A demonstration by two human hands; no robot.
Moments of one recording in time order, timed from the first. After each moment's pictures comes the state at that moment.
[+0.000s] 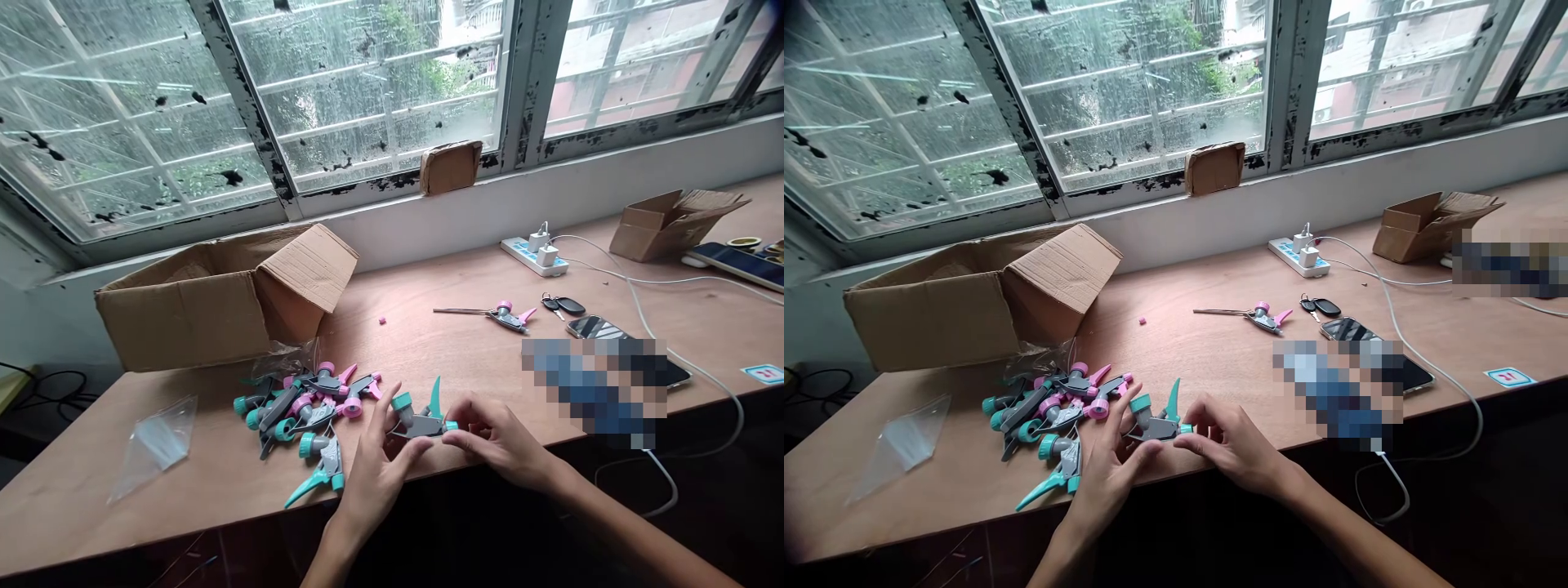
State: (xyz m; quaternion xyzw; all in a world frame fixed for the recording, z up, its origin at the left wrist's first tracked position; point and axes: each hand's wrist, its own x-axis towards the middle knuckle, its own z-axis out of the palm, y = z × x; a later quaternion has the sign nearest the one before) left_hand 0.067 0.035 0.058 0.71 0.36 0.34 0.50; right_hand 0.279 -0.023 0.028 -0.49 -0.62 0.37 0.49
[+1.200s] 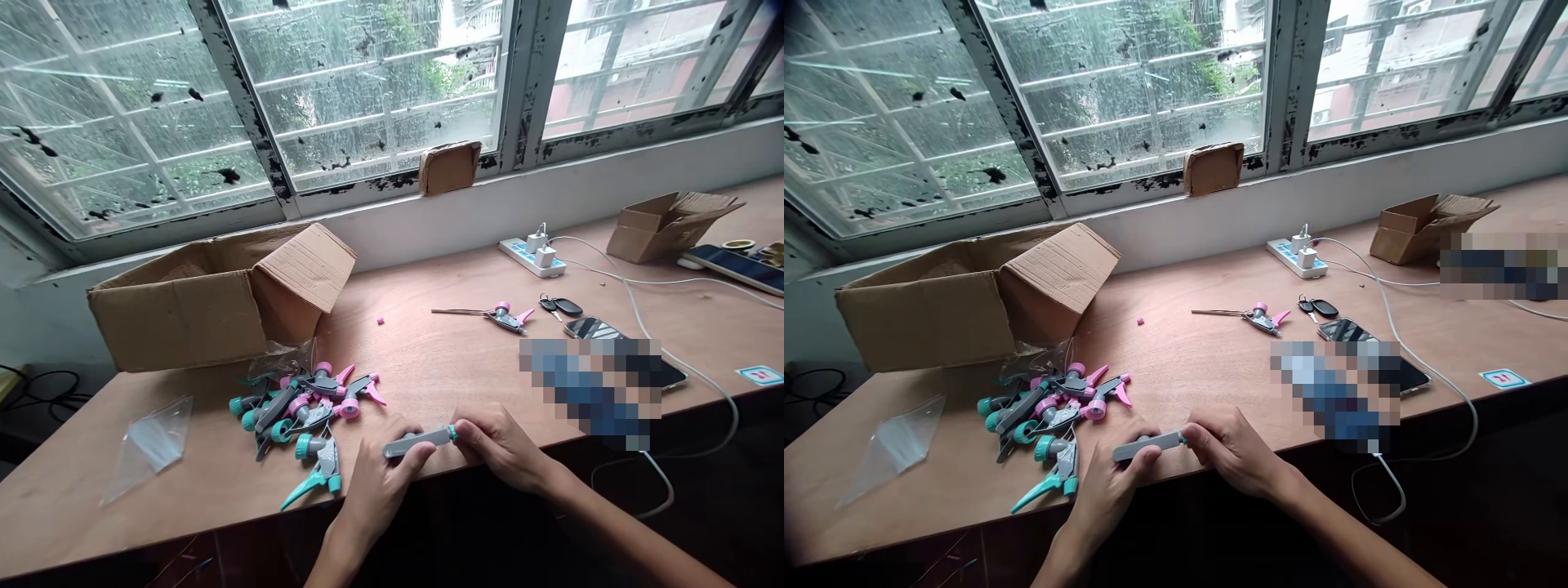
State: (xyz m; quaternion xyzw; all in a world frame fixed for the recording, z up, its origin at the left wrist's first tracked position) left_hand 0.069 0.033 0.064 0.81 0.34 0.26 0.40; right_hand 0.280 -0.023 0.031 -0.43 -0.67 0.32 0.51
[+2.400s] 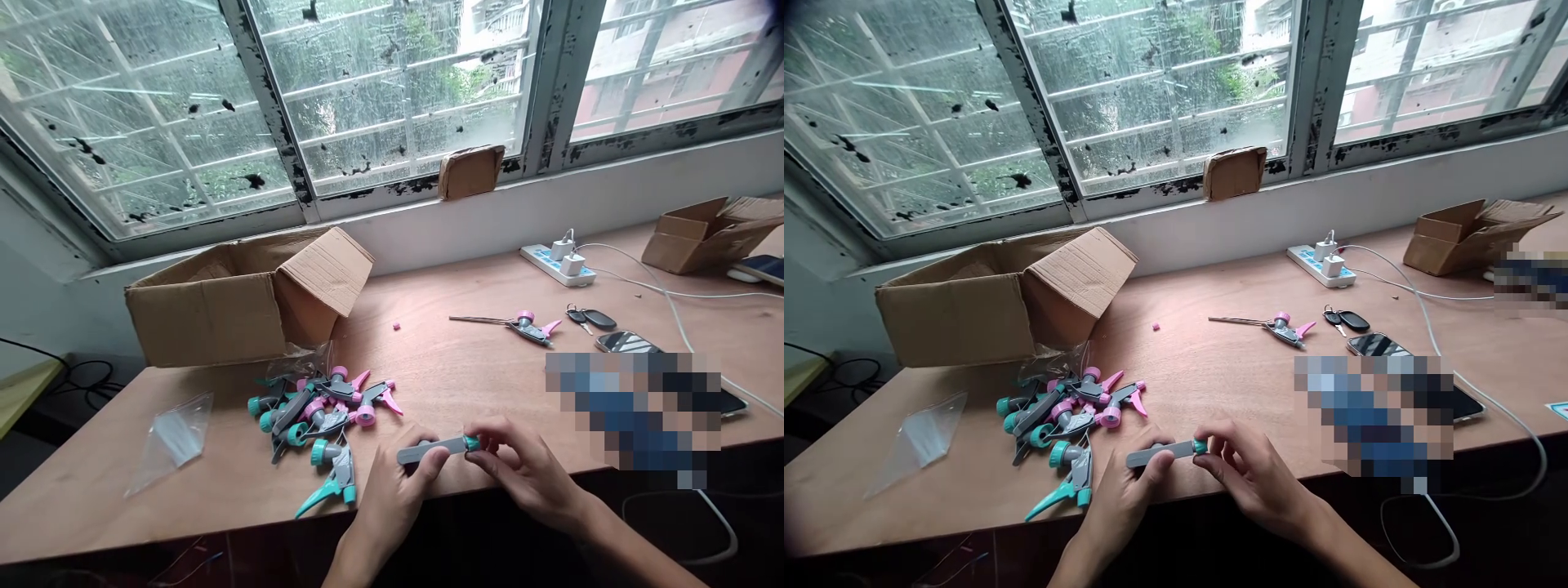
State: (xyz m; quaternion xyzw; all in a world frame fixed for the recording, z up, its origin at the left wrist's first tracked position) left_hand 0.068 0.035 0.065 0.79 0.35 0.26 0.42; right_hand 0.274 -0.030 0.018 -0.44 -0.69 0.22 0.54
